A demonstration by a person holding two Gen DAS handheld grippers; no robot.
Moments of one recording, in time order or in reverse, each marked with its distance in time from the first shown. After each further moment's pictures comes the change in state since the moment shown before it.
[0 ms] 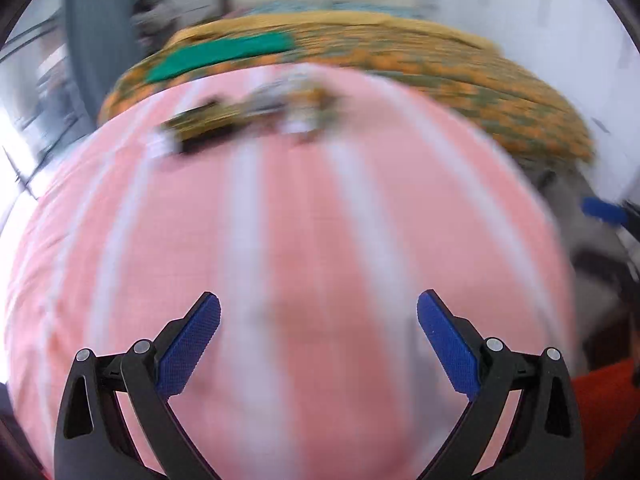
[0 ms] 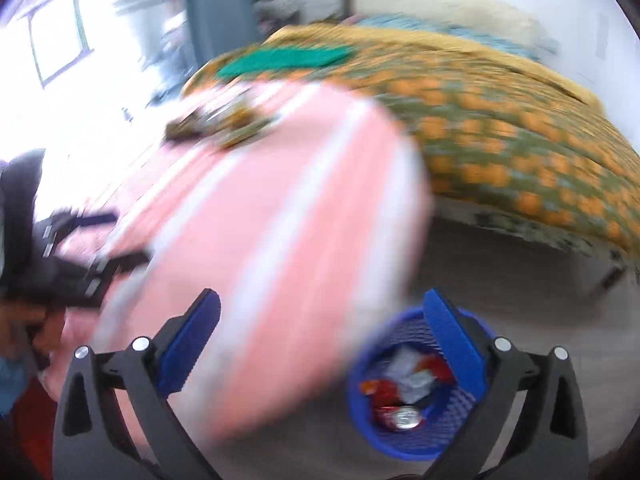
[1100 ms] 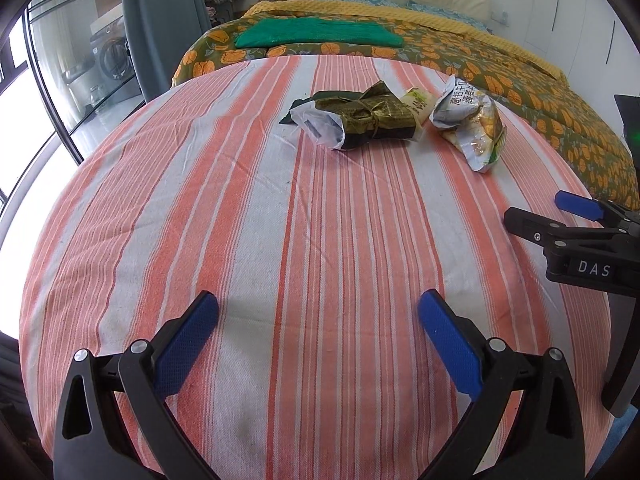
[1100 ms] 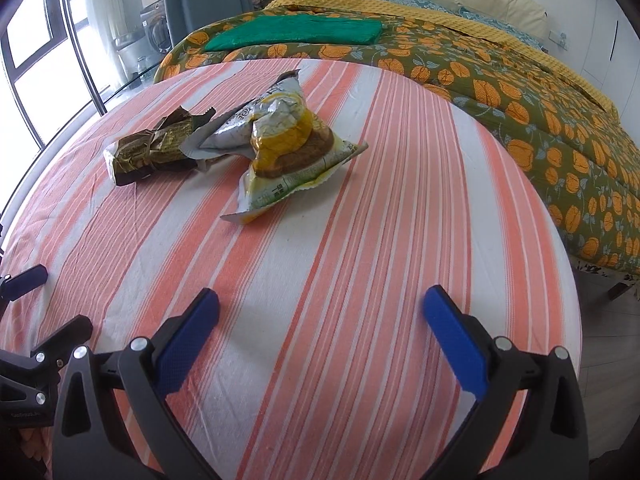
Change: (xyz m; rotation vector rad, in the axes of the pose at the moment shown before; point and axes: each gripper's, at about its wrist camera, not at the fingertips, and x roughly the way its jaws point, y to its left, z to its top) left arm 0.028 0.092 0.020 -0.145 0.029 0.082; right arm 0.140 0.066 0.106 0.041 0.069 -0.092
